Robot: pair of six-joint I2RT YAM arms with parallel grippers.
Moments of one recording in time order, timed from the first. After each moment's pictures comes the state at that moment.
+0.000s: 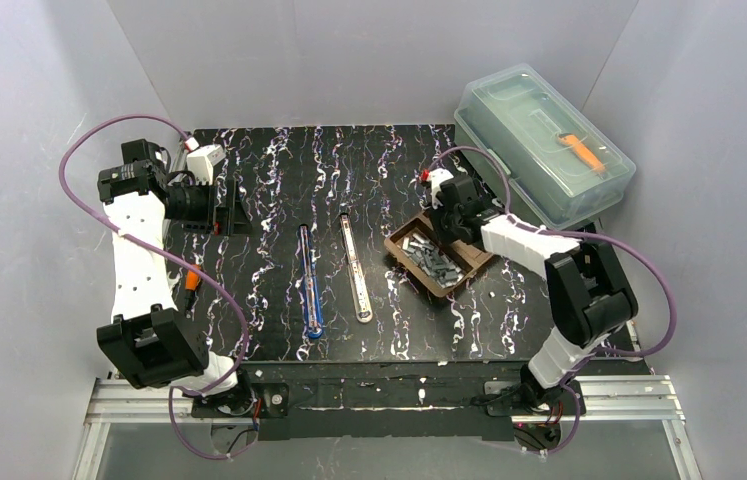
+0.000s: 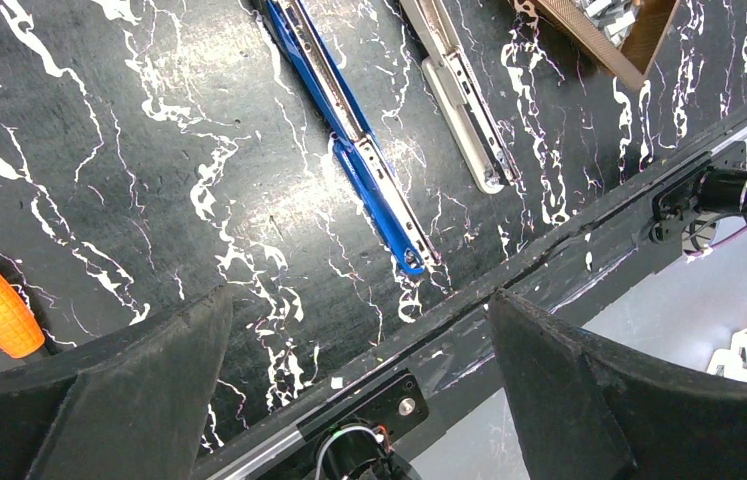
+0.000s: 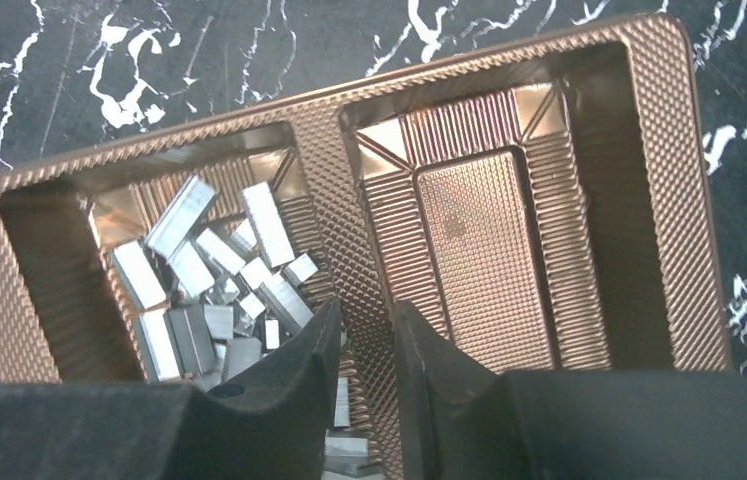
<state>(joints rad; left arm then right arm) 0.30 1.43 1.56 -1.39 0.70 0.45 0.49 1.68 1.04 -0.19 0.03 -0.05</state>
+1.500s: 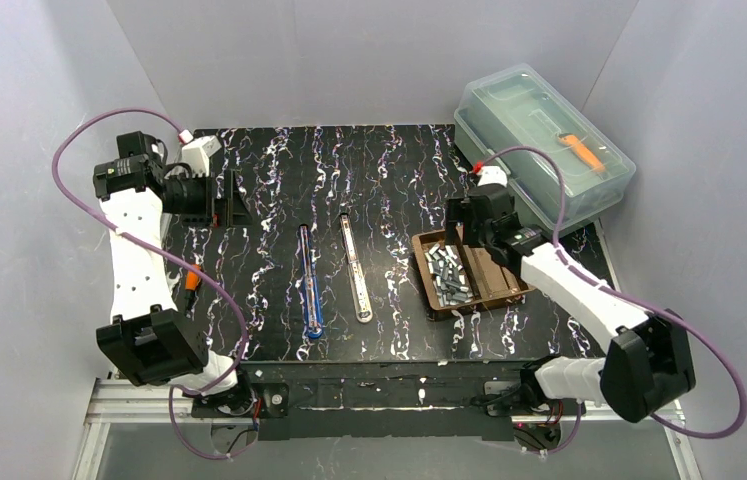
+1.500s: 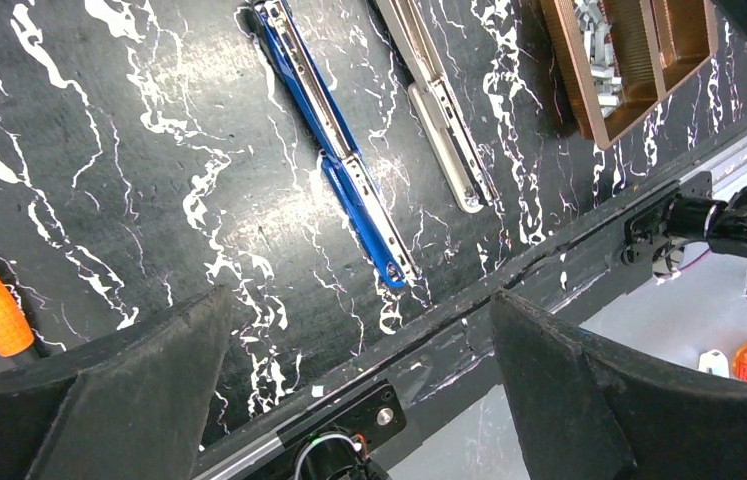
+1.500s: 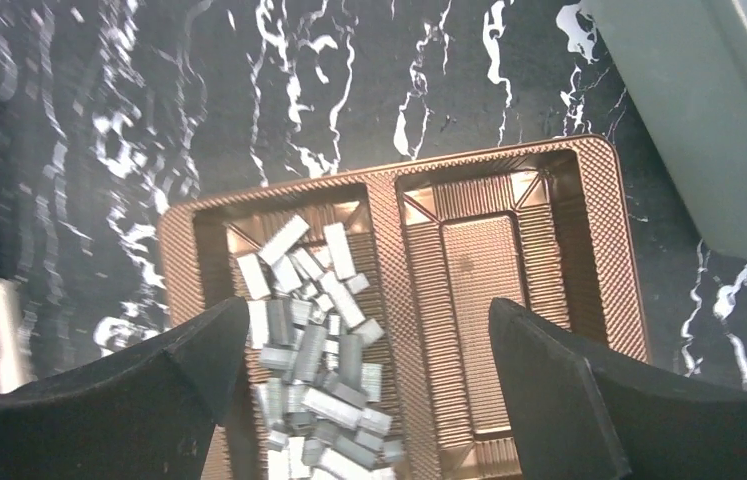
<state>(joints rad) 0.29 1.44 1.61 -1.40 0.71 0.37 0.51 1.28 0.91 -0.36 0.30 0.27</state>
